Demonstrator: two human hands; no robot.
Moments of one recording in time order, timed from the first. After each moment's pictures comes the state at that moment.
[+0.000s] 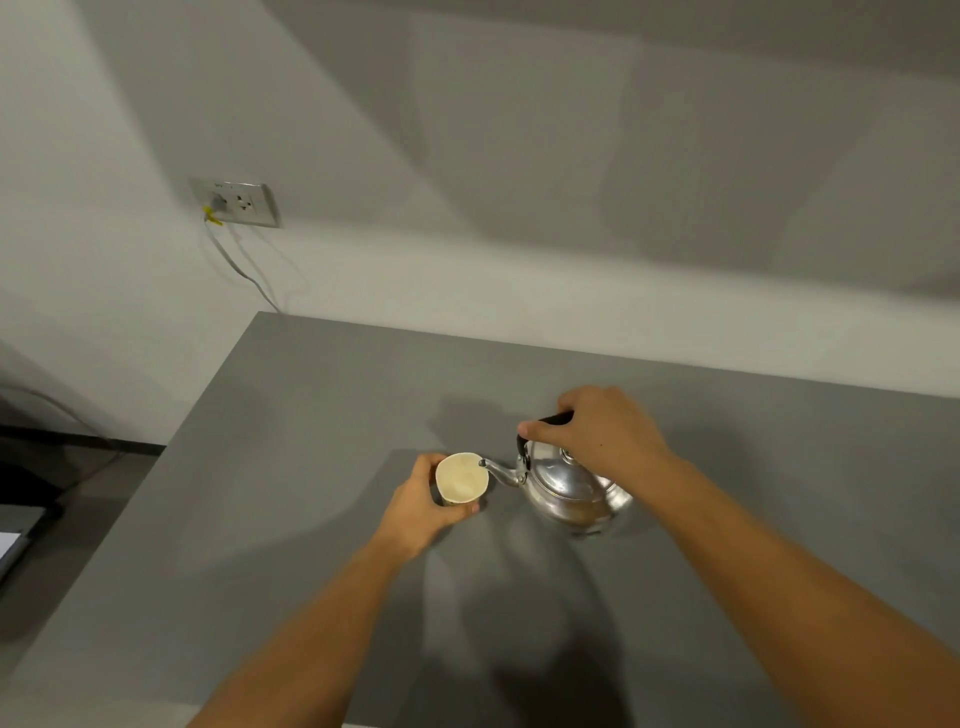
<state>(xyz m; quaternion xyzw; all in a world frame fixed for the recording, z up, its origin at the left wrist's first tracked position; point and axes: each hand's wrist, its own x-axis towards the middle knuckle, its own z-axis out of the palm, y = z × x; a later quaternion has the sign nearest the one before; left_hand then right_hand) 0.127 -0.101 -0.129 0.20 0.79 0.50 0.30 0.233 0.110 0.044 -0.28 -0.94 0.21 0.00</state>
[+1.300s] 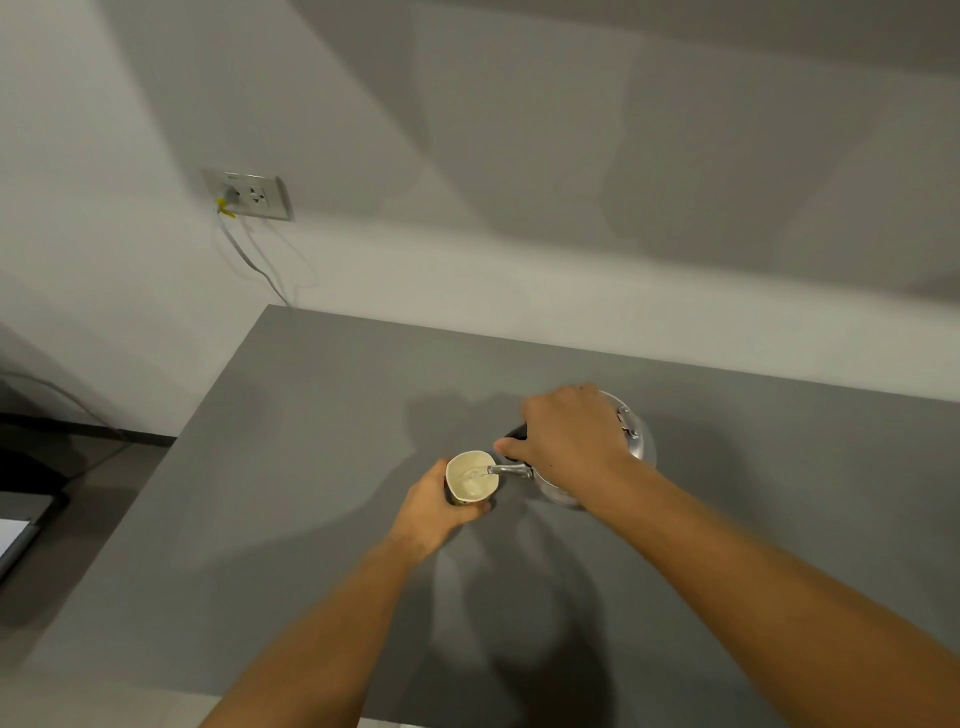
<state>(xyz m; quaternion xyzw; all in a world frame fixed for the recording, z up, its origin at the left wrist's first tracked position) 0.133 -0.098 -0.130 0.18 0.77 0.52 0.31 0.207 0.056 0.053 -0.16 -0.99 -0.05 0.00</state>
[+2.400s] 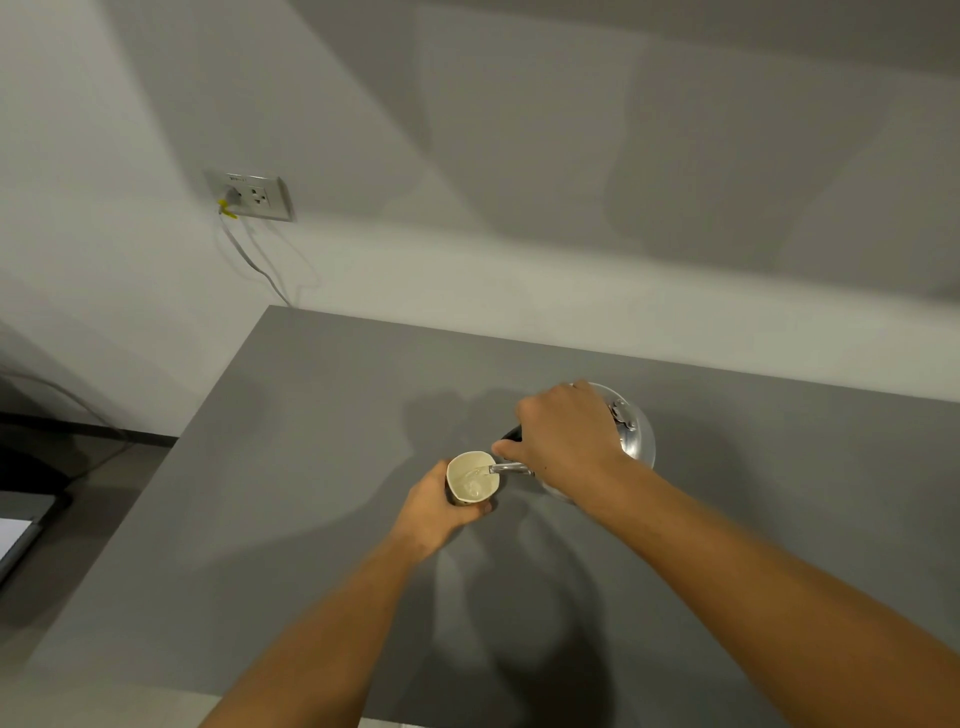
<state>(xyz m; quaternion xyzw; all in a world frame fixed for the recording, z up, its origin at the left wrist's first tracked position) 0.133 -0.097 -0.133 0.18 0.78 0.52 0.31 0.204 0.054 0.055 -0.12 -0.99 -0.09 -0.02</state>
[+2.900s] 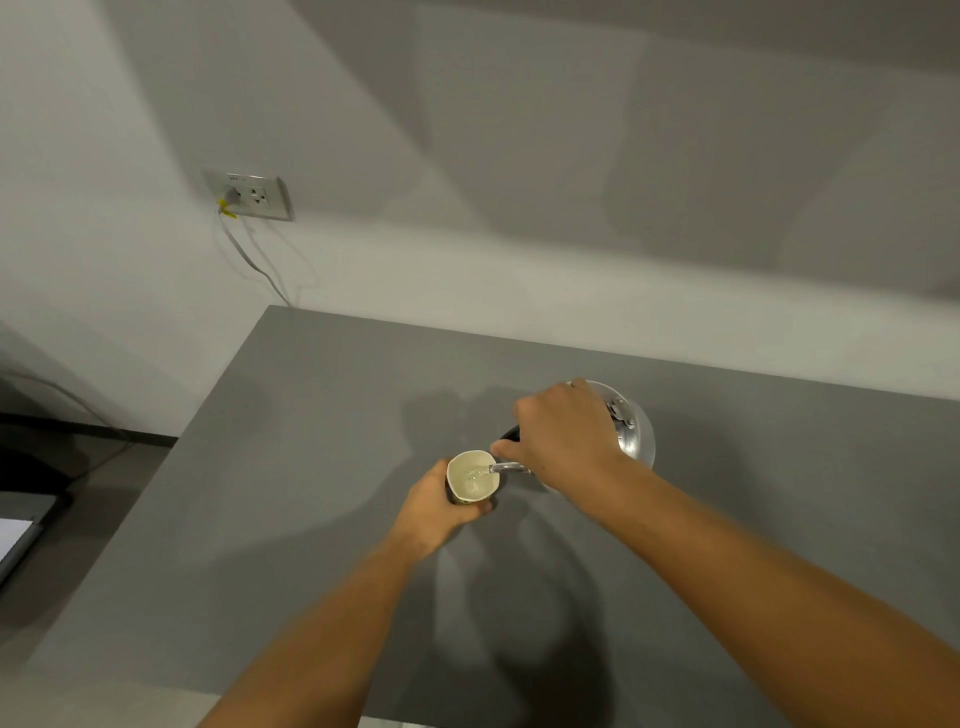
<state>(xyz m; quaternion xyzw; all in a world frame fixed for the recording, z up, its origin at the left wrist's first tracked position) 0.132 -0.097 -0.134 0.19 0.78 0.51 0.31 0.203 0.052 0.053 -0.11 -0.99 -0.09 -0.02</state>
